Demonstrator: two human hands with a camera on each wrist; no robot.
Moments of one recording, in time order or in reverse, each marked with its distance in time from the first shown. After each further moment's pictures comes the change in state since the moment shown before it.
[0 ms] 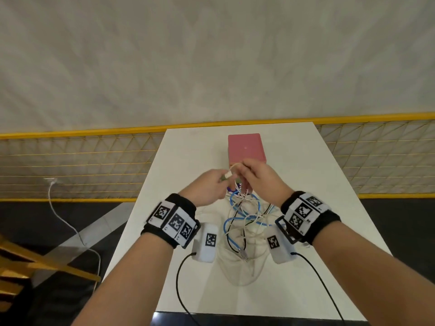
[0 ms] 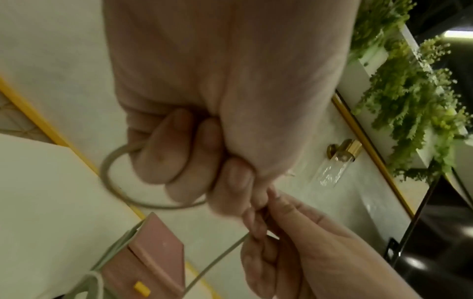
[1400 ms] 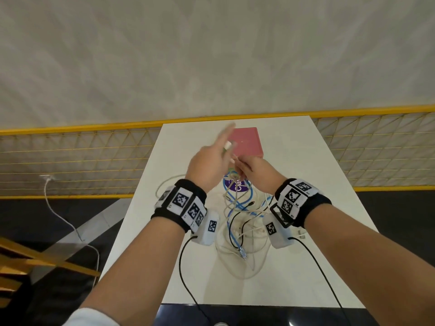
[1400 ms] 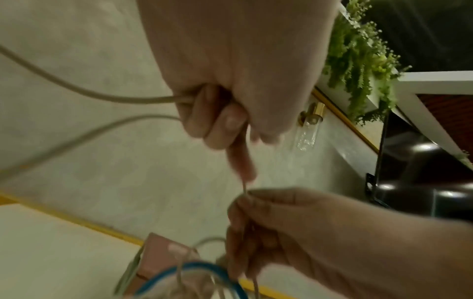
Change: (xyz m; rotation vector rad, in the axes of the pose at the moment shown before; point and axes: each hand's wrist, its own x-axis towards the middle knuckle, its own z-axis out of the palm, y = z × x) left_hand 0.022 0.005 0.007 0.256 0.437 0.169; right_hand 0.014 0.022 -0.001 -0.277 -0.040 -0.006
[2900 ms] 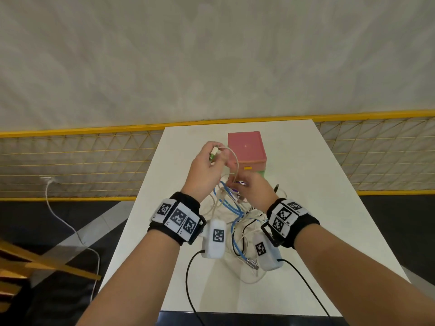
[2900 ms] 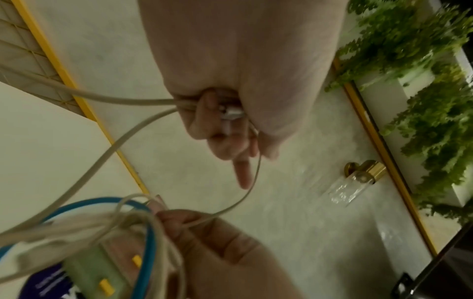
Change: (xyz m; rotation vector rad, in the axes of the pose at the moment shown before) left_hand -0.007 -0.014 -0.004 -0.617 0.055 -0.182; right_hand -0.009 0.006 0.037 0.234 0.046 0.158
